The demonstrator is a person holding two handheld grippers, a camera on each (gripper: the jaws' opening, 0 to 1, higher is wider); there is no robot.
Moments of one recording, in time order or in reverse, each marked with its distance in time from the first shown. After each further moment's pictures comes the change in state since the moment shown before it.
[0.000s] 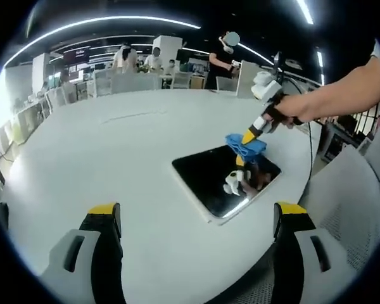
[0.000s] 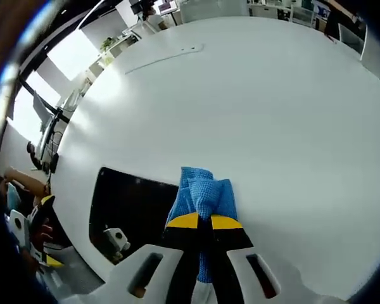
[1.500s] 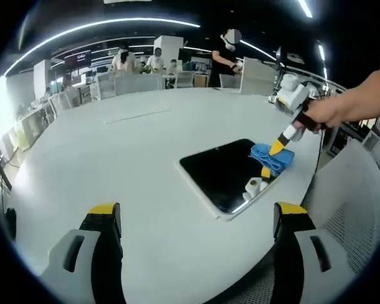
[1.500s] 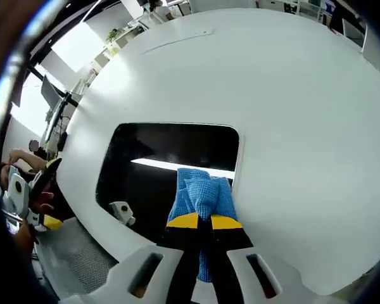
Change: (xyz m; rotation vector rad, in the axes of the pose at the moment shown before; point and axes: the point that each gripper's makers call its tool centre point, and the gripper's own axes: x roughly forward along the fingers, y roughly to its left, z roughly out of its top) left arm -0.006 0.005 -0.003 0.031 0.038 0.029; right arm -0.020 0.017 -0.060 -0.024 0.061 0.027
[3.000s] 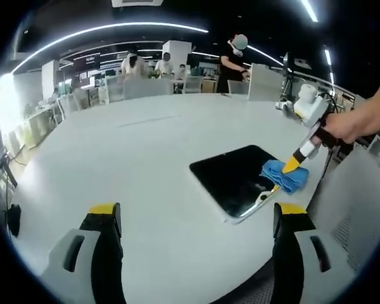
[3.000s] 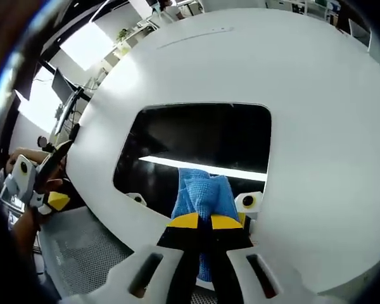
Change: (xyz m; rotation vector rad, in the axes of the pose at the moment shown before) left arm -0.005 0.009 0.006 -0.007 -0.031 0.056; right arm -0.005 0.040 -0.040 -0.008 -0.009 0.075
